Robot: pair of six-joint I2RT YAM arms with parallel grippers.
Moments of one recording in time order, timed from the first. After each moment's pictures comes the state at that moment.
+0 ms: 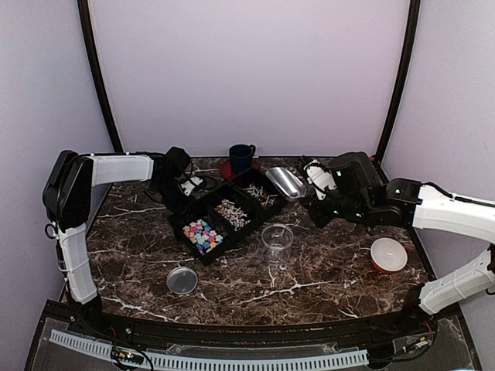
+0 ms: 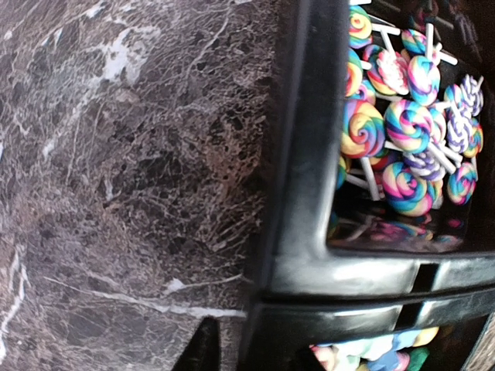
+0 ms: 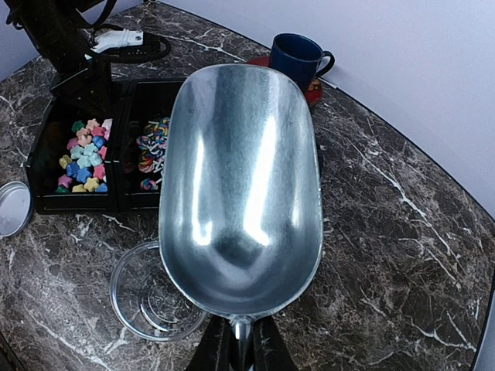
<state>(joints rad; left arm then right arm) -0.44 1.97 1.44 -0.74 0.15 0.14 0.93 1.23 0.99 -0.38 0.28 0.03</state>
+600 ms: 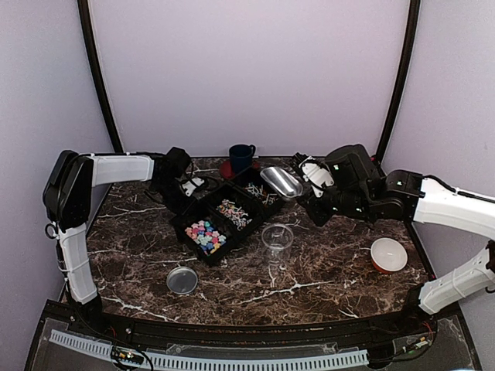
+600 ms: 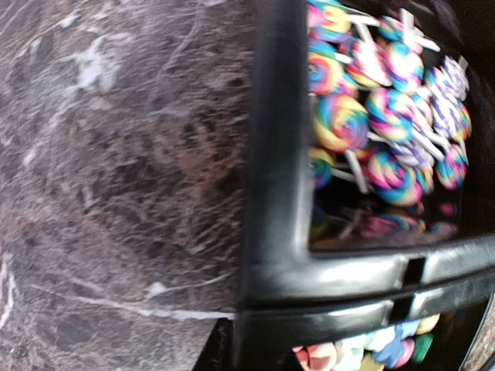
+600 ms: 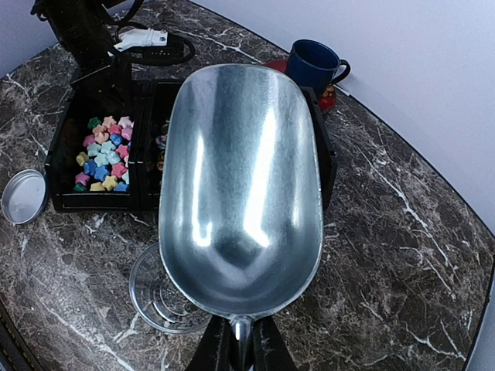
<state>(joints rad) -0.44 1.97 1.44 -0.74 0.18 0.15 0.96 1.25 1.08 -0.48 0.27 0.00</state>
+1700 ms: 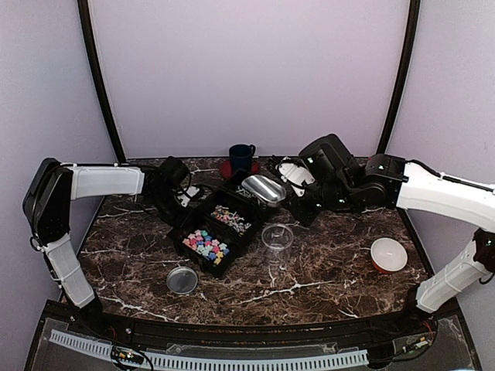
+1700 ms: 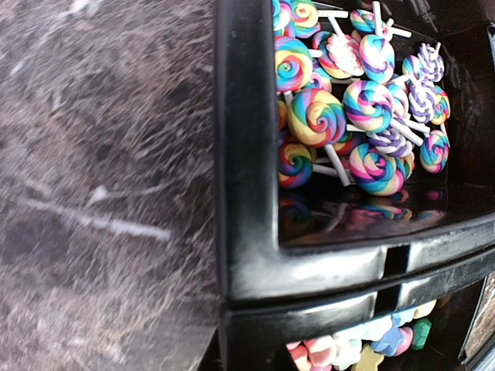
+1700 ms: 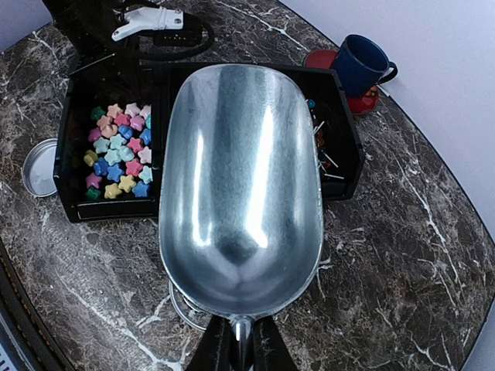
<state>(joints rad) -0.51 1.78 1.21 -0.67 0.15 -0.02 1.03 1.40 1.29 -0.66 0.23 -0.02</state>
